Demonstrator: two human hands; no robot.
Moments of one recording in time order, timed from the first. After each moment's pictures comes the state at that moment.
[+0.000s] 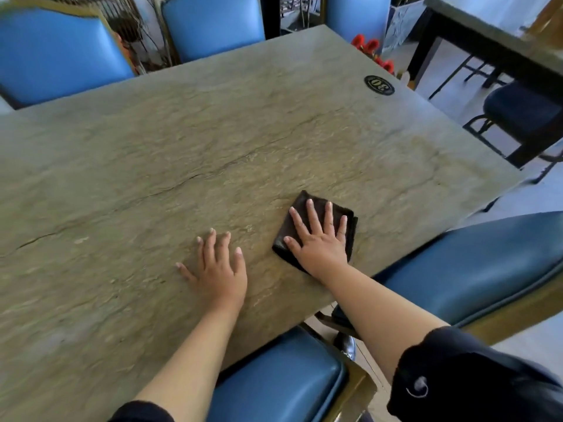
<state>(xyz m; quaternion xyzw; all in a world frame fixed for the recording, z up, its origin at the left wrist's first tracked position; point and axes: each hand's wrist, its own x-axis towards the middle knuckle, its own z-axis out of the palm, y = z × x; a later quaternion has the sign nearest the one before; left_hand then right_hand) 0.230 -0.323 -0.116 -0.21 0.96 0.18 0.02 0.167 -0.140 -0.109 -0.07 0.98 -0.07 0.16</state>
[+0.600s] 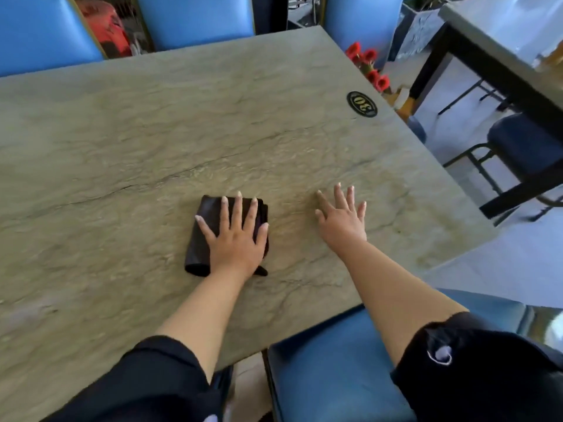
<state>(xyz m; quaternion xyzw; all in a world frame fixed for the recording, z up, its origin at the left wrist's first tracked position) 0.090 -0.173 -0.122 -0.11 0.99 0.03 0.07 0.018 0.022 -0.099 -0.03 0.98 -0.14 0.16</state>
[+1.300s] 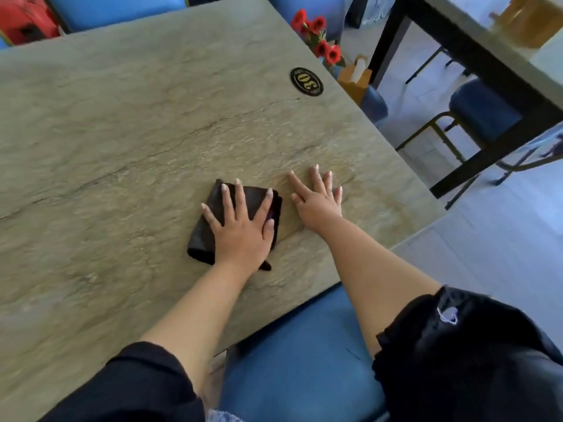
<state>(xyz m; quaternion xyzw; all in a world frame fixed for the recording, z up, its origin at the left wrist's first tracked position) 0.051 -0.057 -0.123 -0.02 1.00 0.02 0.07 -0.016 0.096 -0.102 -0.01 0.96 -0.19 0.22</state>
